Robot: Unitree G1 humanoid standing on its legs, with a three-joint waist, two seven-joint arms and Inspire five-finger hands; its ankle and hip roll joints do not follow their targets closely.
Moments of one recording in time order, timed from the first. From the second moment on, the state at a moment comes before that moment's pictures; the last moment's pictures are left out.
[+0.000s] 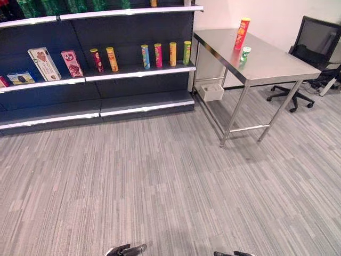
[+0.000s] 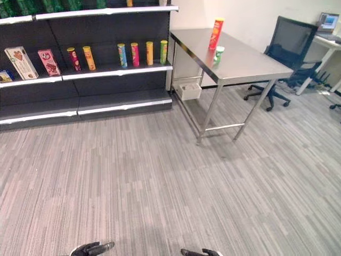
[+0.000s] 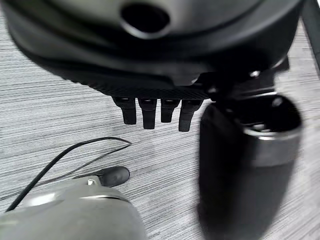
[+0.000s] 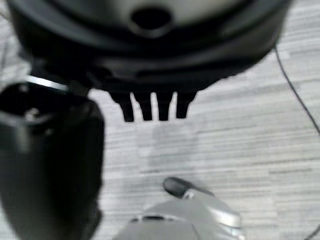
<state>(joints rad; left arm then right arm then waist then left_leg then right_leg) 0.04 0.23 -0.17 1.12 -0.20 0.02 0.00 0.06 -0.27 0.18 1.13 0.14 0.03 -0.06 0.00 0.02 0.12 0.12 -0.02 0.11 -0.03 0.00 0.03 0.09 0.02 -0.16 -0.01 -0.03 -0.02</state>
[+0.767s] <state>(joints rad) 0.06 0.23 -0.15 1.11 -0.23 0.01 -0.01 0.06 -0.30 0.19 1.10 0.16 0.03 -0.06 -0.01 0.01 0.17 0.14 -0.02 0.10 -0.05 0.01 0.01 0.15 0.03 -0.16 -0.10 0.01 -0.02</state>
